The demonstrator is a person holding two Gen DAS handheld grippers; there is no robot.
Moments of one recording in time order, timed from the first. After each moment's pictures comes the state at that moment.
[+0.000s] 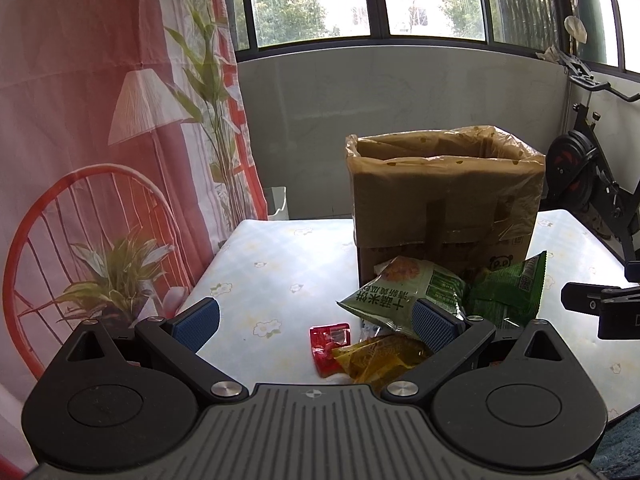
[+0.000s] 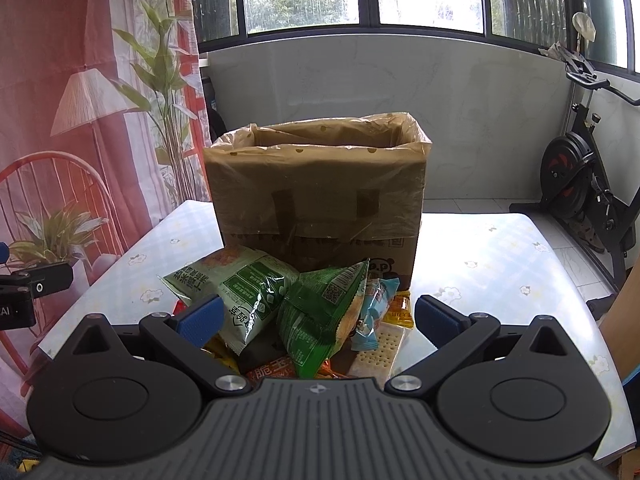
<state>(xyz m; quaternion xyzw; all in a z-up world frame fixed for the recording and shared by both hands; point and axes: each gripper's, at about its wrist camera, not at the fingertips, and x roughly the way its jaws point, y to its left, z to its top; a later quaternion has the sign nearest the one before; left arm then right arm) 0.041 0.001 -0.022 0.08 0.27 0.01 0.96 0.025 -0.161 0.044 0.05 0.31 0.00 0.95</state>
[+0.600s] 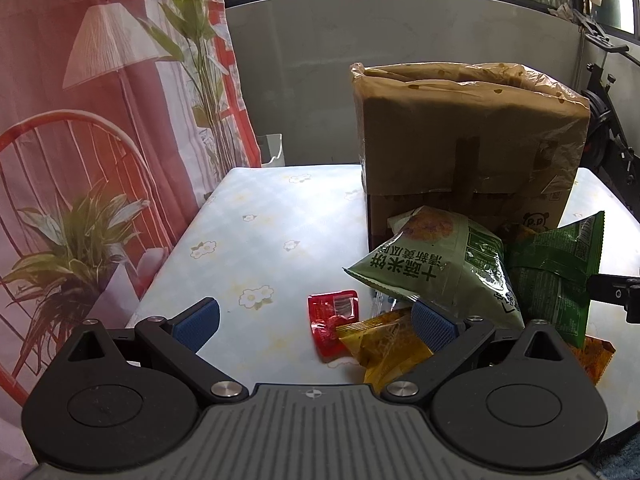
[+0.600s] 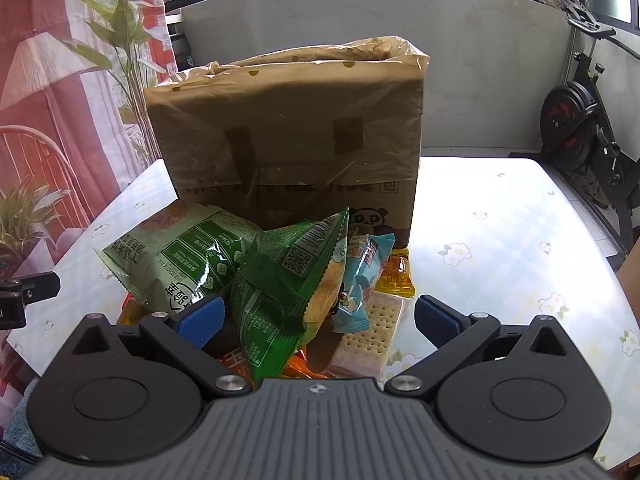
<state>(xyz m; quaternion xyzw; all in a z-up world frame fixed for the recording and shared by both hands) 0.111 0.015 -0.072 0.08 0.34 0.01 0.94 0.087 -0.187 -0.015 0.08 0.38 -0.01 0.92</state>
